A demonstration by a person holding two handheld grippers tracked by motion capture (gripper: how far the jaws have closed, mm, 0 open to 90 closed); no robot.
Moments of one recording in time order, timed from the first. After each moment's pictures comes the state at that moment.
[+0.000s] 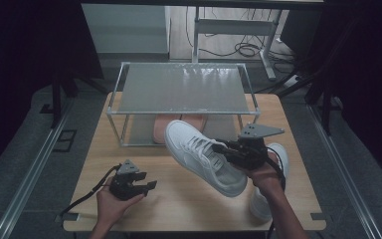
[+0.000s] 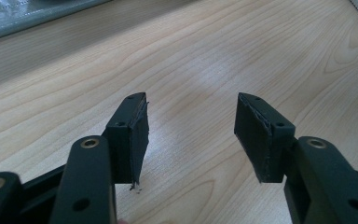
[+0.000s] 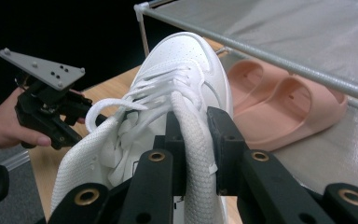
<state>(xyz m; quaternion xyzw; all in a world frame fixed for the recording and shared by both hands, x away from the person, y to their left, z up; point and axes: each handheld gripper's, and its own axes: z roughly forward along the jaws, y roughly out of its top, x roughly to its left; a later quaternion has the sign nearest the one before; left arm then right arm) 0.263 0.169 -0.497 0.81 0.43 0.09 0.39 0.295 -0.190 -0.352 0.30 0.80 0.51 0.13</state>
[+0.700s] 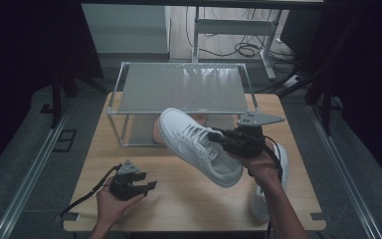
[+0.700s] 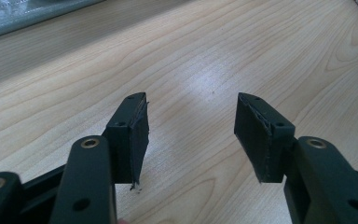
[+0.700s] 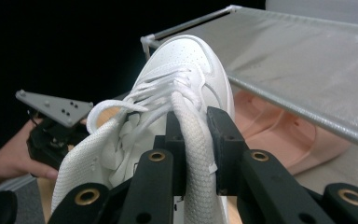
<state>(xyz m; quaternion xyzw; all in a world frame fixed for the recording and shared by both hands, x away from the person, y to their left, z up) 0.264 0.169 -0.498 0.81 0.43 0.09 0.38 0.311 -0.181 -0.331 0.29 0.78 0.54 0.12</state>
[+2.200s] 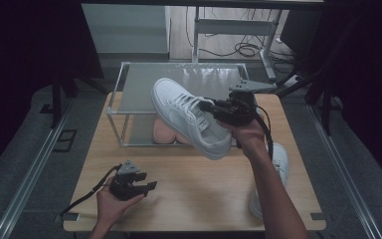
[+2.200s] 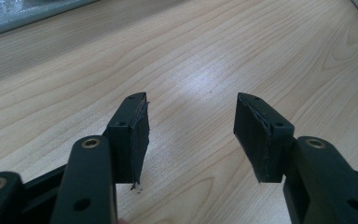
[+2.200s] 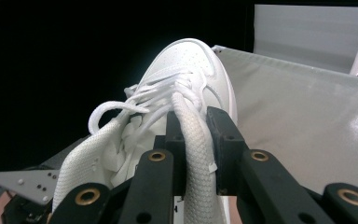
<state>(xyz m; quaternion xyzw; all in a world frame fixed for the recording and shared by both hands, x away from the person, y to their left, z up) 0.264 0.169 -0.497 0.82 0.42 0.08 0.39 0.363 -0.155 -0.289 0.31 0.75 0.56 0.13</state>
